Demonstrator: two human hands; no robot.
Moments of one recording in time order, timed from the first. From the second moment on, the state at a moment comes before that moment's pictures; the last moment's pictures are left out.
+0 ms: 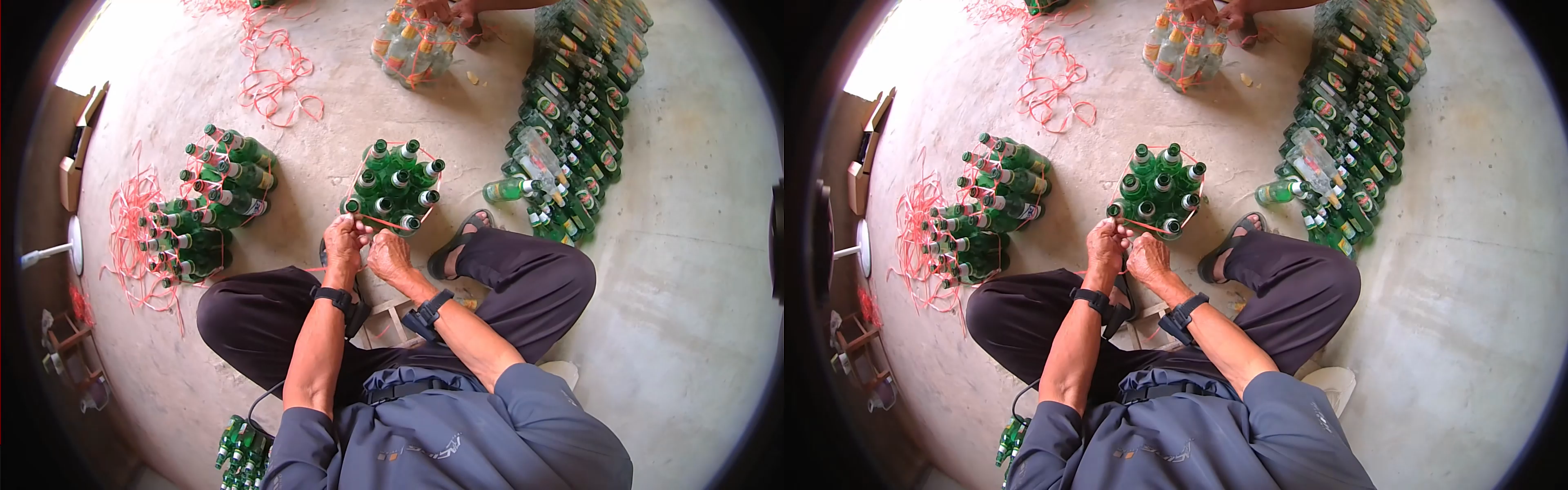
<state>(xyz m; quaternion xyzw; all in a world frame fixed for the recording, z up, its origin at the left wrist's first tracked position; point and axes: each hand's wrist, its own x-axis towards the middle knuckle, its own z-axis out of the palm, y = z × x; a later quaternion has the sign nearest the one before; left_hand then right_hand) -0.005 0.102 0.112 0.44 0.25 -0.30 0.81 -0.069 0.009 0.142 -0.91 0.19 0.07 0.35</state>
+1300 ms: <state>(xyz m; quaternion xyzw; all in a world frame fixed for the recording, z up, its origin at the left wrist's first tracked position) -0.007 0.096 0.098 0.47 0.21 -0.24 0.82 0.006 -0.069 0.133 -0.94 -0.04 0.16 0.29</state>
